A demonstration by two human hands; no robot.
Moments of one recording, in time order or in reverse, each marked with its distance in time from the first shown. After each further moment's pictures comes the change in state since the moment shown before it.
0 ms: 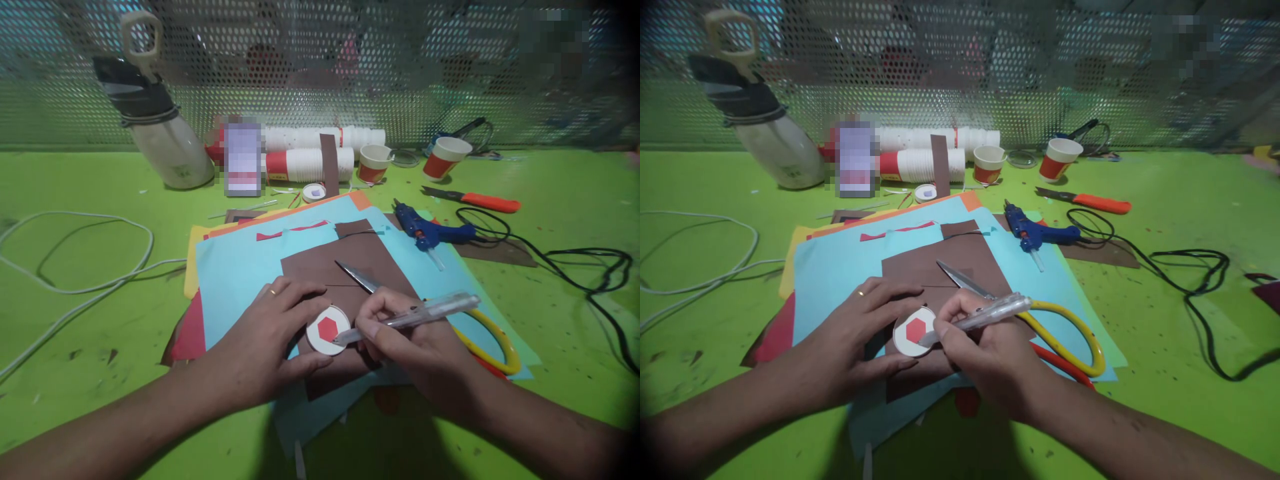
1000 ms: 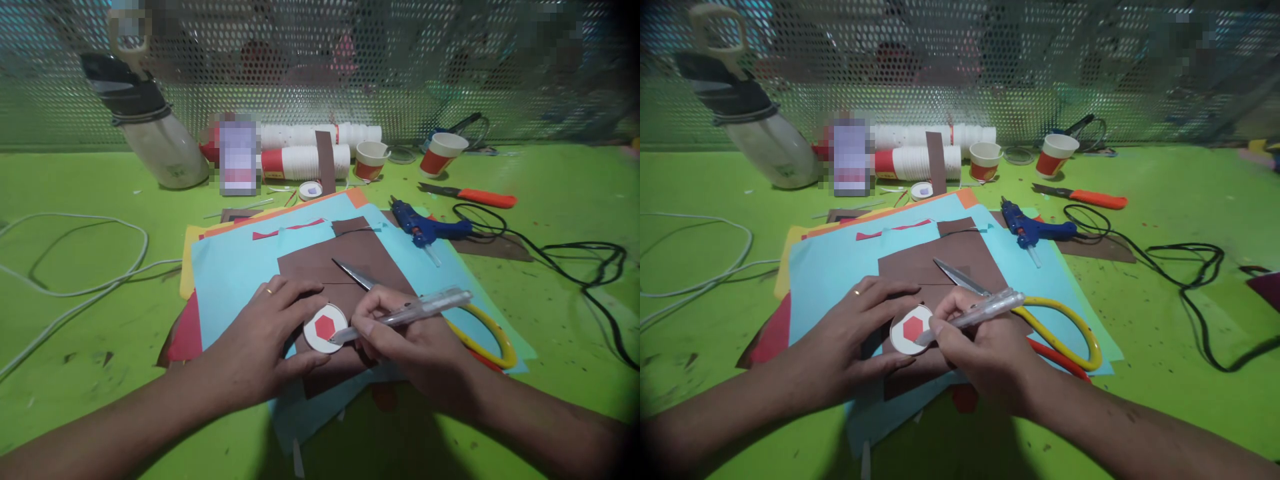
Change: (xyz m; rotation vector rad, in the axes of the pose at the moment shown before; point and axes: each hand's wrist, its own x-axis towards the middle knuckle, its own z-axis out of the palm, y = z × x) left_hand -0.001 0.001 -0.001 0.005 -0.011 -0.021; right_hand 0.000 0.001 0.000 -0.071 0.023 0.031
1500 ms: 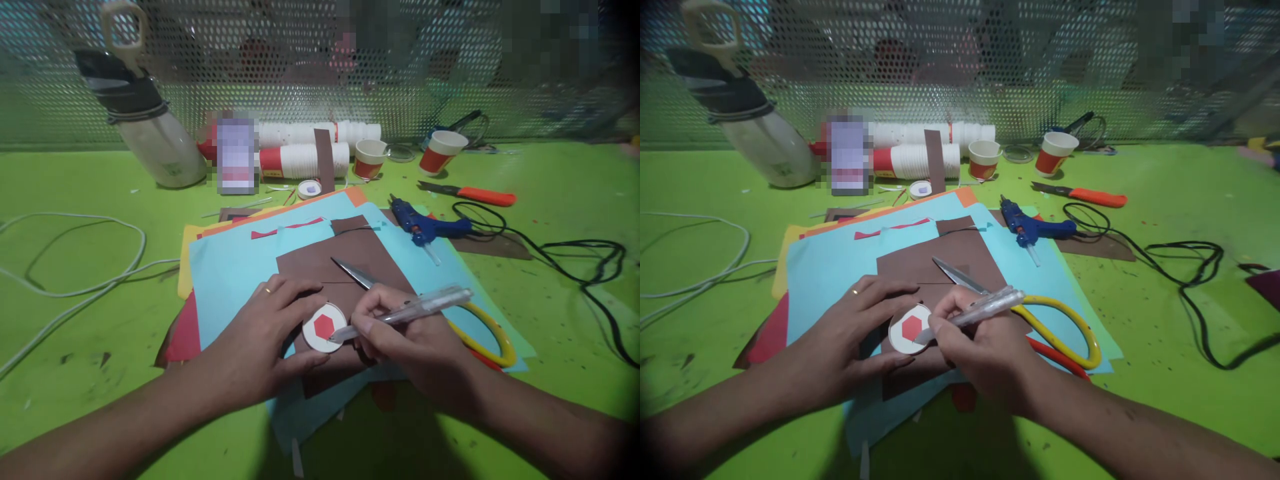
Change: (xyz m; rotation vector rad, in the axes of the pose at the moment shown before) left_hand 0.001 0.001 -0.001 -0.002 -0.015 -0.013; right_hand 0.001 -0.005 0.002 0.044 0.004 0.065
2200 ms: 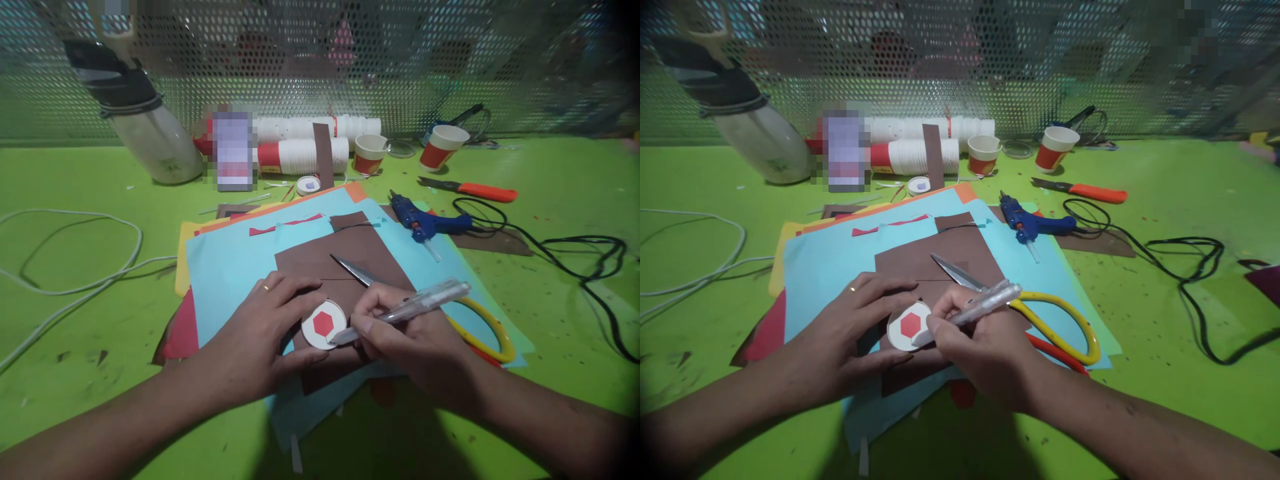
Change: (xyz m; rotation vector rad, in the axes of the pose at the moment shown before) left_hand -0.001 -0.001 0.002 0.002 -0.011 -0.019; right_hand -0.002 -0.002 -0.004 -0.064 -0.021 0.000
